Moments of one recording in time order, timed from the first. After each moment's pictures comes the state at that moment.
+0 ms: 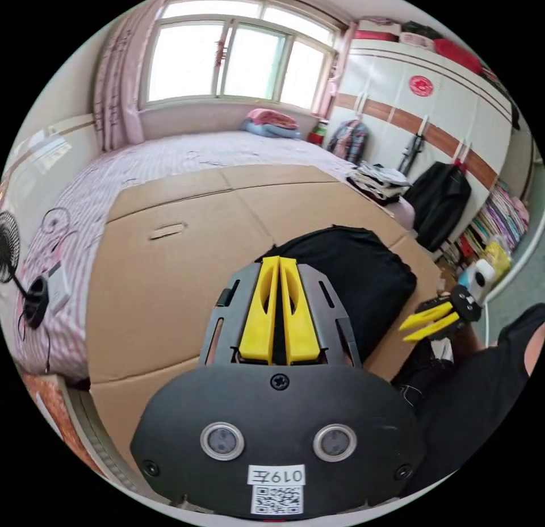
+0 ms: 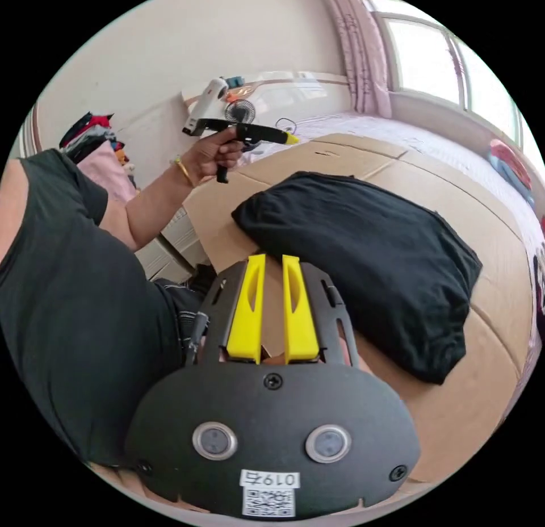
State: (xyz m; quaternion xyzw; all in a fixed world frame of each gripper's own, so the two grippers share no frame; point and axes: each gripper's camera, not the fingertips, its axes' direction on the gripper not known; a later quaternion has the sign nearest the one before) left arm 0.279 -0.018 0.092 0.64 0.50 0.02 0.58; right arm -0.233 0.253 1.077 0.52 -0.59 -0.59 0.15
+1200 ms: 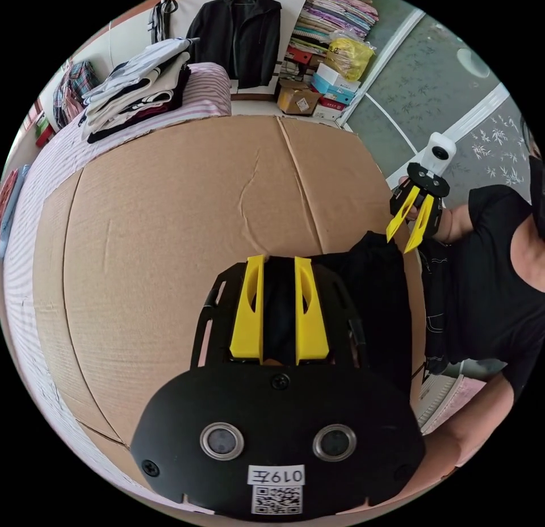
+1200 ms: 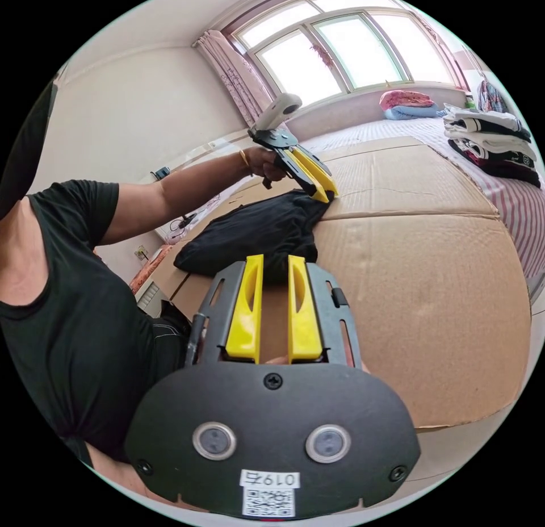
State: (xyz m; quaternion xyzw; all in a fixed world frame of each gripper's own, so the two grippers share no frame) left arm 0.581 -0.101 -0.487 0.57 0.22 0.63 0.48; right arm -0.492 -0.035 1.412 0.43 -0.77 -0.43 0.21
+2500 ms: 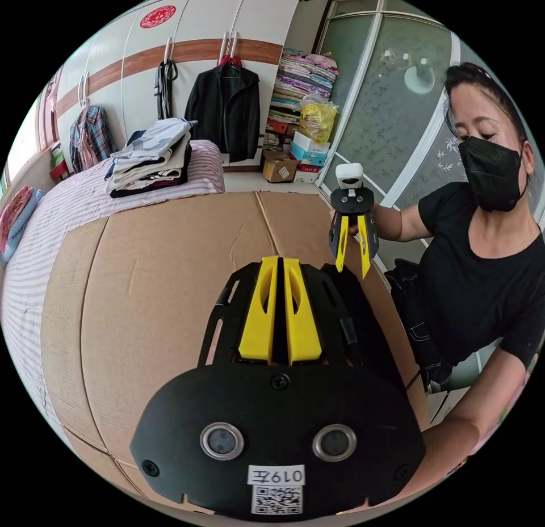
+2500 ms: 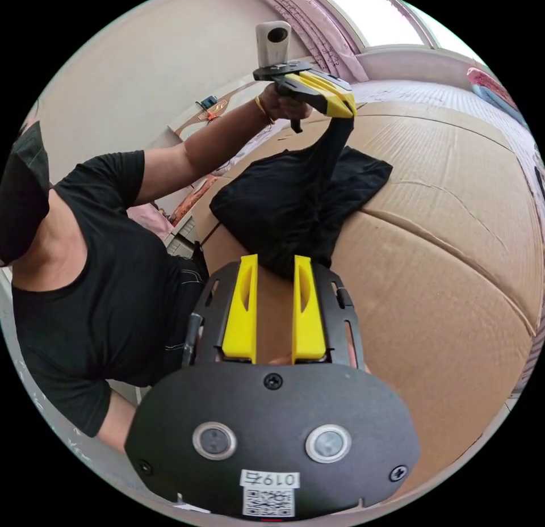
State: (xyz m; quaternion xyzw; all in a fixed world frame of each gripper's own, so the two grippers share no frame) left arm 0.495 -0.133 -0.471 0.66 0.31 0.60 0.34; right arm -0.707 -0.044 1.390 0.38 -0.64 -0.65 0.14
